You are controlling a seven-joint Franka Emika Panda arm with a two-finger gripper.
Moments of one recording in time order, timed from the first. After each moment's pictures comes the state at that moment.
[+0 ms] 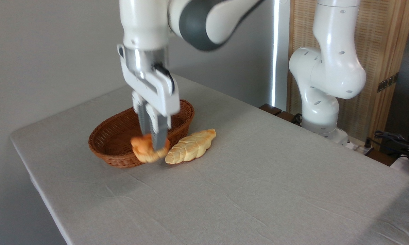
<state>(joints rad) -0.21 -0.11 0.05 -1.99 -0.09 2.03 0.72</state>
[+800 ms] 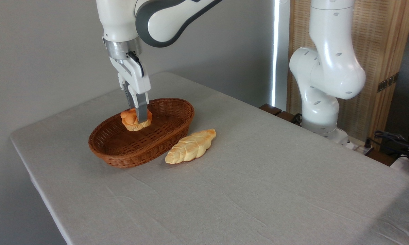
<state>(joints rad) -0.23 0.00 -0.26 -1.94 -0.13 2.02 0.47</state>
